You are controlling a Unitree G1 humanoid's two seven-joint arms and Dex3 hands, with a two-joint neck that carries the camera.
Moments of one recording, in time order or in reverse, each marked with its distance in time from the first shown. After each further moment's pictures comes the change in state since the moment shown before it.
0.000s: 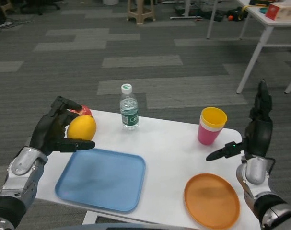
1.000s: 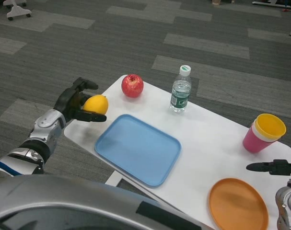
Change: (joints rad) left arm 0.034 0.049 0.267 0.240 0.020 0.156 -0.053; right arm 0.012 -0.001 -0.002 -0.007 -0.001 0.000 0.000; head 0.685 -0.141
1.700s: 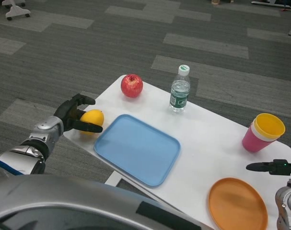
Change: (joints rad) left arm -0.043 0.007 0.063 0.173 0.097 0.192 0.000; right arm 0.000 0.000 0.000 0.000 -0.001 0.000 0.000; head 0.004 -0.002
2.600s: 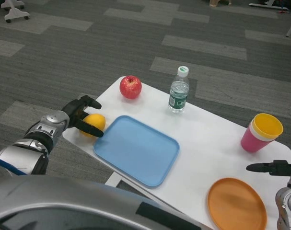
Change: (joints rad) left arm -0.048 0.004 -0.016 -0.031 0.322 0.160 0.050; right arm 0.000 0.000 -0.001 0.000 0.000 0.000 0.000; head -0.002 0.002
